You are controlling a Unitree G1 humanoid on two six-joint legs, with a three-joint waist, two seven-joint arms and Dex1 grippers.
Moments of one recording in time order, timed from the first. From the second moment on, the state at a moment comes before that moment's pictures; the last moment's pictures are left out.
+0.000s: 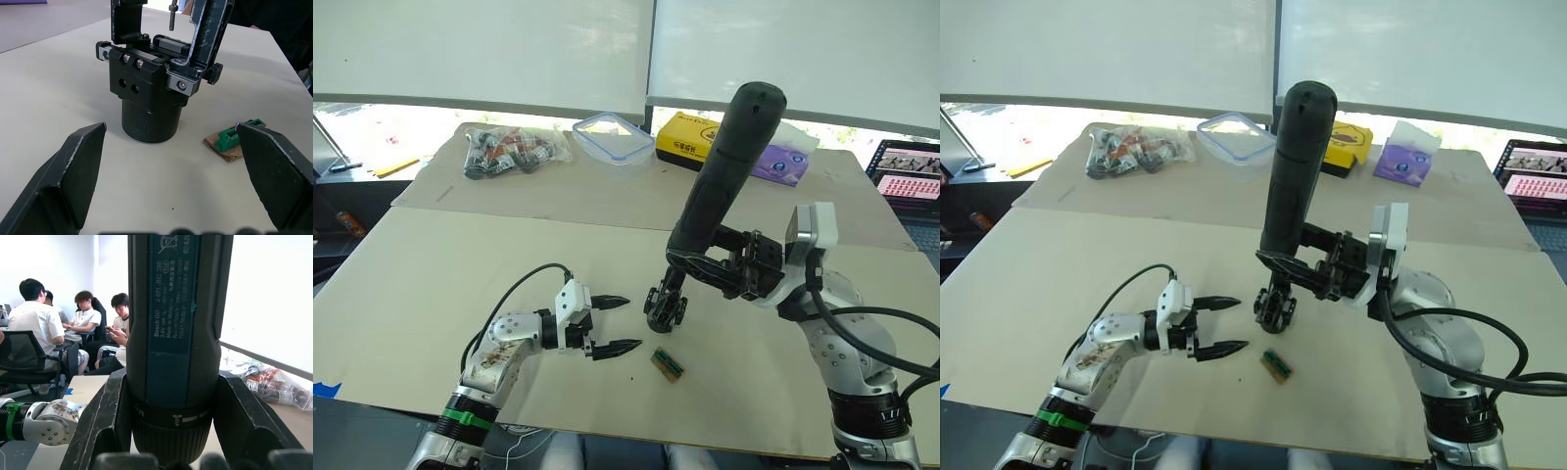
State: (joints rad) left arm -0.27 0.43 -0.18 0.03 -0.35 0.13 -1.11; right arm -0.36 -0.48 -0.07 -0.39 0.77 0.31 0.92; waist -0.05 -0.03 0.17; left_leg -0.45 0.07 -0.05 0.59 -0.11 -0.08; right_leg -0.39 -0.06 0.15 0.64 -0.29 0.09
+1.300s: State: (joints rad) left arm -0.27 0.44 -0.18 0.01 -0.35 0.14 -1.11; right arm -0.36 -0.47 -0.03 -0.39 0.76 0.34 0.88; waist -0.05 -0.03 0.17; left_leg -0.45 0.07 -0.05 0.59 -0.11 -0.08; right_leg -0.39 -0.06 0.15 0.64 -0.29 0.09
